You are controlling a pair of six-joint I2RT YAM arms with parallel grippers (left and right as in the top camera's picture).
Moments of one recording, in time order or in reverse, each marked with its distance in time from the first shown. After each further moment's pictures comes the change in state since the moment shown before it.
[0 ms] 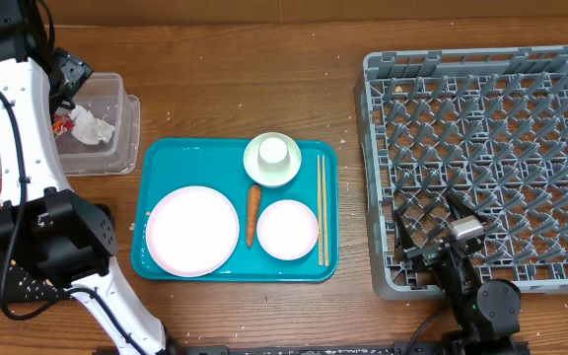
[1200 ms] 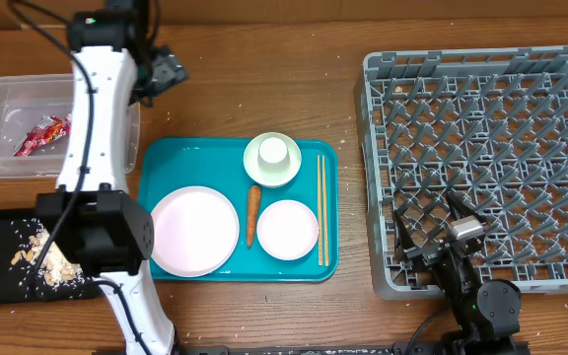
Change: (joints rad) left arm -0.290 0.000 -0.008 -0.090 0.013 0.077; right arm 0.000 0.000 0.000 0.000 0.000 0.000
